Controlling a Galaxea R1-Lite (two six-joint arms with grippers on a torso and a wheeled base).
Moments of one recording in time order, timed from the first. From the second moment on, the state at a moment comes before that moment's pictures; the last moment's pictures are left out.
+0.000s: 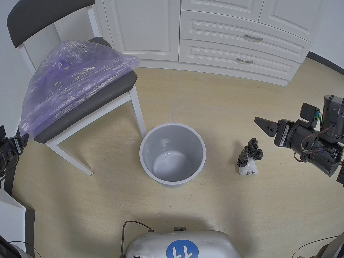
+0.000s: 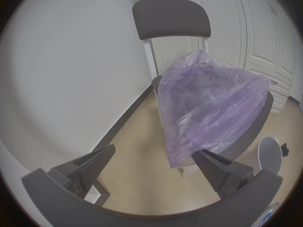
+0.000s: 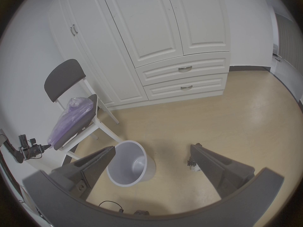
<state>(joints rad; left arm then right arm) 0.52 1.58 -0.50 -0.88 -0.12 0.04 0.49 1.44 -0.67 -0.59 -0.27 0.30</state>
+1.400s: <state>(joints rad) 0.48 1.69 -0.50 -1.18 -0.10 -0.05 0.48 1.39 -0.67 -0.62 -0.28 0.30</state>
